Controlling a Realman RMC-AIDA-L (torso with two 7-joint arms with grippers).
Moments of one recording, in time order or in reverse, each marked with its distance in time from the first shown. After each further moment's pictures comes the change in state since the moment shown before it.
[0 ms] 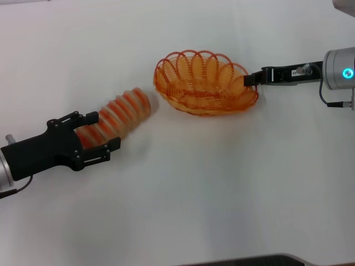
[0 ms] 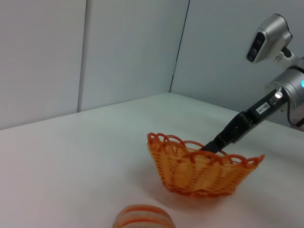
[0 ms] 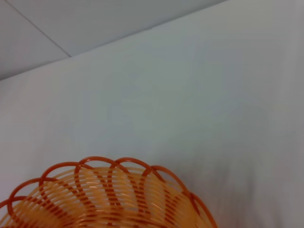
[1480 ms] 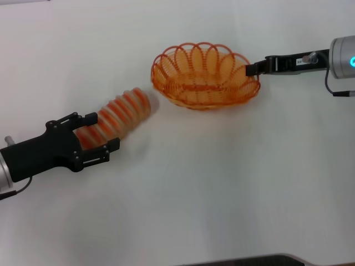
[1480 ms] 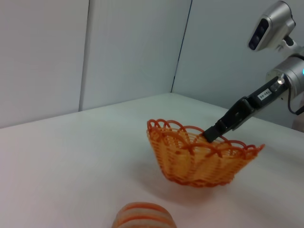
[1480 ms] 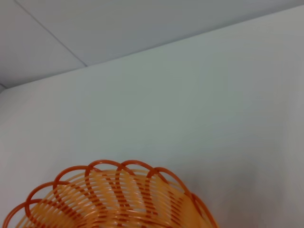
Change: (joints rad) left arm 0.007 0.000 -0.002 -0.001 -0.003 0.001 -0.001; right arm 0.007 -0.013 0.000 -0.047 0.012 -0.062 0.004
